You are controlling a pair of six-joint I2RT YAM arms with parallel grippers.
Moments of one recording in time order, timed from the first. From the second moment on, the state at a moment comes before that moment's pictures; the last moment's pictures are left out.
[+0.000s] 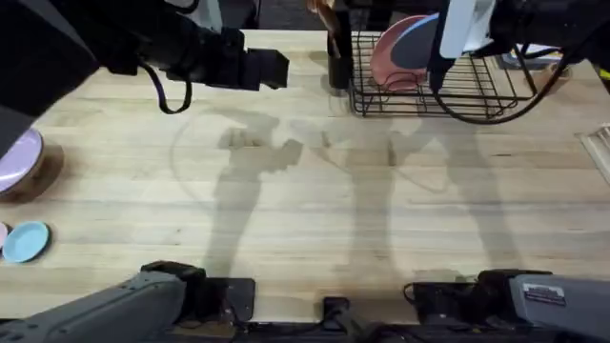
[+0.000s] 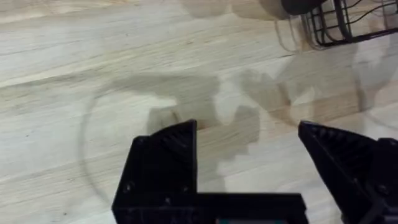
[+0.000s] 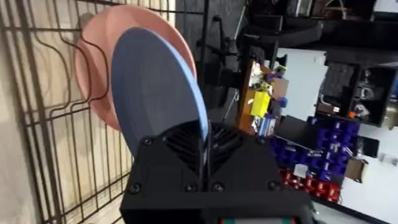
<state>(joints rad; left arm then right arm) -0.15 1.30 1.25 -0.88 0.18 -0.04 0.00 1.44 1.18 -0.26 -0.26 -1.64</state>
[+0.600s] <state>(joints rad) -0.15 1.30 1.25 -0.88 0.18 -0.04 0.02 1.58 1.18 -0.27 -0.27 -1.65</state>
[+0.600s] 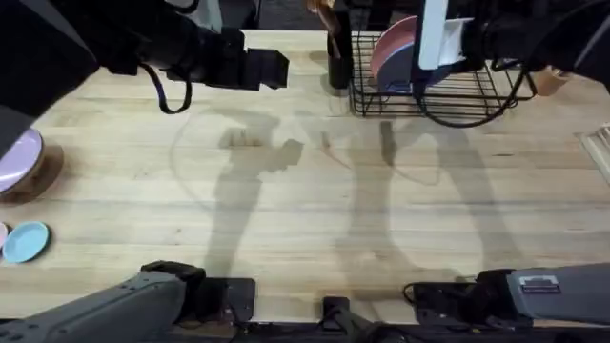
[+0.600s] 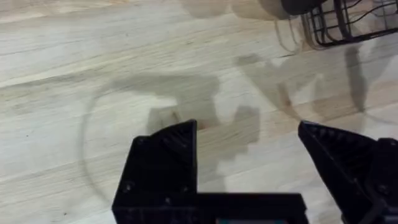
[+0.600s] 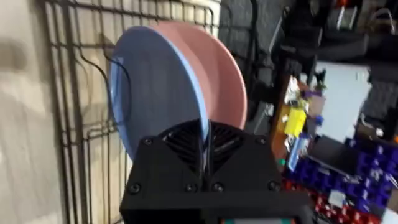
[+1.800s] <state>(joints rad) -0.15 1.30 1.25 -0.88 0.18 -0.04 0.05 1.63 1.19 -0.30 -0.27 -1.65</state>
